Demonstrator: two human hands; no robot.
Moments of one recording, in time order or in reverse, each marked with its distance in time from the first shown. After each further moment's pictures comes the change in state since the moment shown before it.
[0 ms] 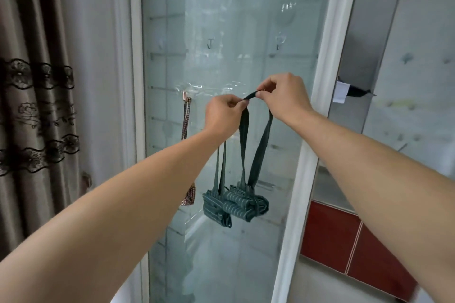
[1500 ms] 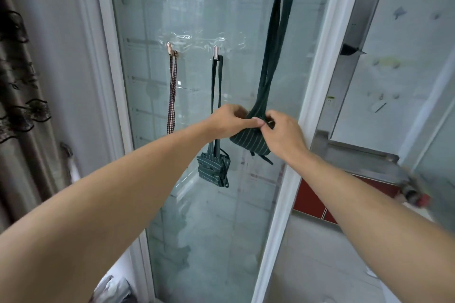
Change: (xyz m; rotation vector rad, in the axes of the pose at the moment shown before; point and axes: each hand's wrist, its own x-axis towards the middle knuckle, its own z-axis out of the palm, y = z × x) left_hand -0.035 -0.070 0.004 0.301 -0.665 -0.099; right_hand -0.125 0.070 0.068 -0.100 -0.172 0.186
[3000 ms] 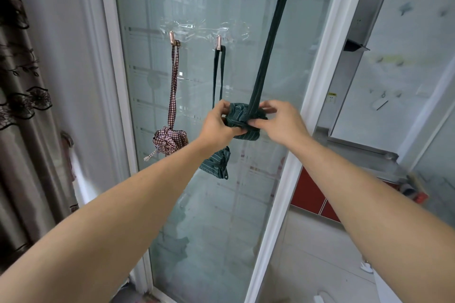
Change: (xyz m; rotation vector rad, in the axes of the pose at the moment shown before) left_hand -0.020 -0.047 0.033 -0.383 0.342 0.088; right_hand 0.004 -0.012 -0.008 0.140 -0.099 0.143
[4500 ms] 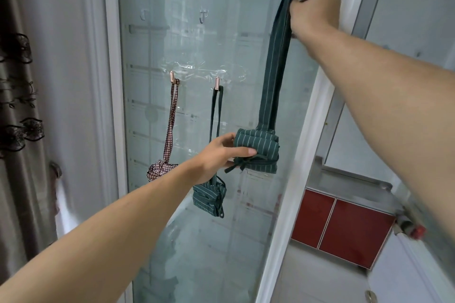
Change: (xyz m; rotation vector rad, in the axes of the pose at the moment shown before) left_hand 0.021 0.029 -0.017 -0.214 -0.398 -0.153; right_hand 0.114 -0.162 -0.143 0.126 0.563 -0.213
